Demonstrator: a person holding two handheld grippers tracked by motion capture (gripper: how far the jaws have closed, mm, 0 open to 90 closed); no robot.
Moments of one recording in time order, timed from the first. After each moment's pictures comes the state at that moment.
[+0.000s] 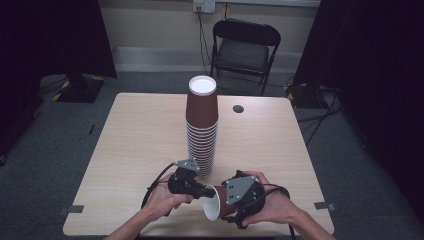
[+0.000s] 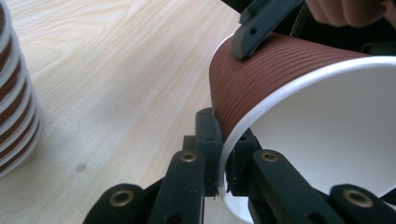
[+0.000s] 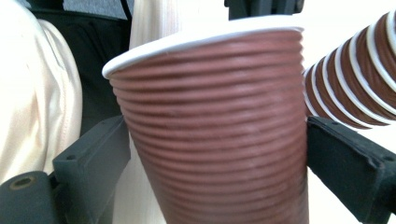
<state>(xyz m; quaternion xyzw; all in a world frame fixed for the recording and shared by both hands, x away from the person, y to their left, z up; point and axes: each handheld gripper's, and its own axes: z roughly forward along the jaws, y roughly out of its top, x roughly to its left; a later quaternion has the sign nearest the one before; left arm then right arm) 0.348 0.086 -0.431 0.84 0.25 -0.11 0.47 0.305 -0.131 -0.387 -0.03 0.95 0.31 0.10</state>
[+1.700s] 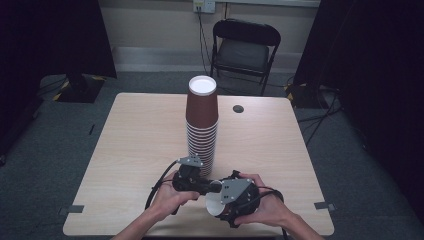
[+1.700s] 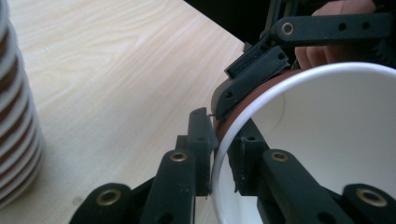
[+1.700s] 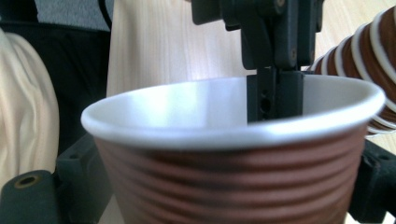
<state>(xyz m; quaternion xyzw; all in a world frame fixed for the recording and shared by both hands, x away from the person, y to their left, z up) 0.349 0.075 -0.422 0.81 0.28 -0.09 0.50 0.304 -0.120 -0.395 0.00 0.93 0.33 0.13</state>
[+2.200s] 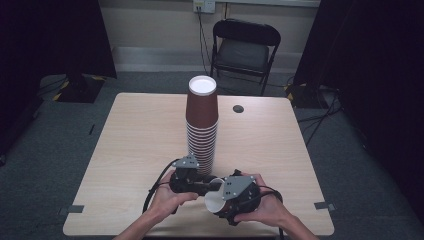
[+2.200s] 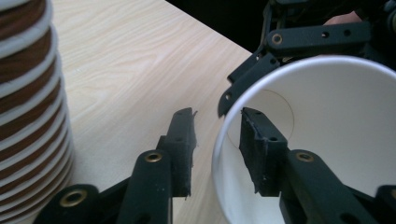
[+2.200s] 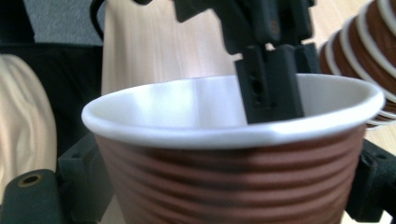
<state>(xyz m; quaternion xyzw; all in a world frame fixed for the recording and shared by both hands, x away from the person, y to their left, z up) 0.344 0.082 -0.423 0.80 0.28 -0.04 0.52 0.309 -0.124 -0.400 0.03 0.93 0.35 0.12</state>
